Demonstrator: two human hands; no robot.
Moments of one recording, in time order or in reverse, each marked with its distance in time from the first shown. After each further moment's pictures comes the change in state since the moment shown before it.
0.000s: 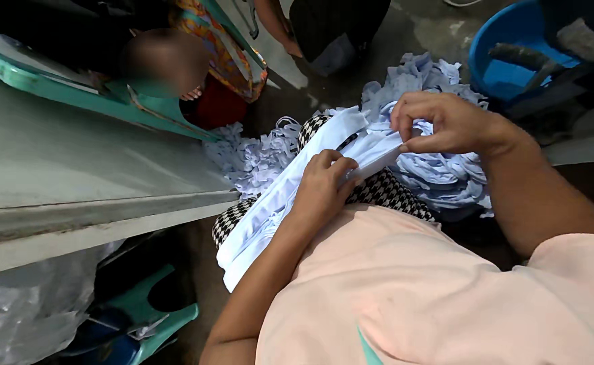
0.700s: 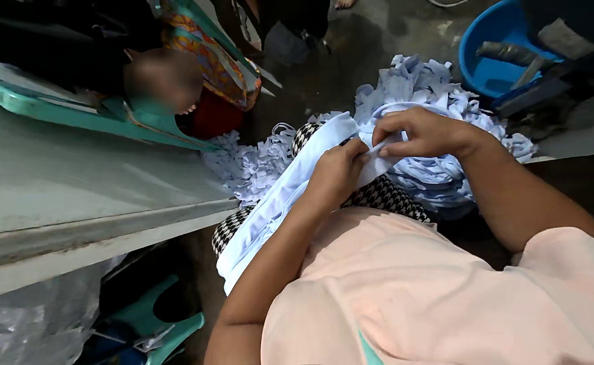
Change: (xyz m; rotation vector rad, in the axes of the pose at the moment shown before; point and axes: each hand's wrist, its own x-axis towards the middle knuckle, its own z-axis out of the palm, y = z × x) left_hand 0.055 0.024 0.002 -0.143 -0.147 -0.042; right_hand 0.001 0.015 0.009 0.008 -0.067 0.079
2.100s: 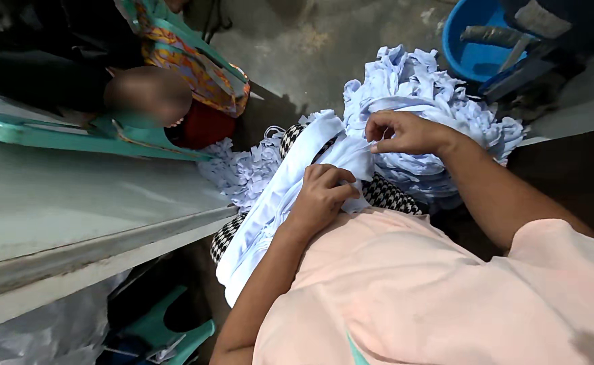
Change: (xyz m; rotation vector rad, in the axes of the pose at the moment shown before) left_hand -0.039 -0.036 0.025 0.138 0.093 0.476; right_hand -0.022 0.023 0.013 0.168 0.070 0.266
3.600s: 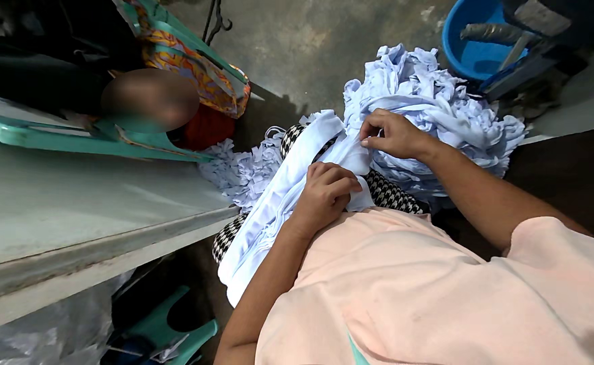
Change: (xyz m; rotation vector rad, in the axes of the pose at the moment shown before) left_hand 0.003 -0.004 0.008 -0.081 0.045 -0.017; right_hand 0.010 0.016 0.026 -0.055 0.213 0.045
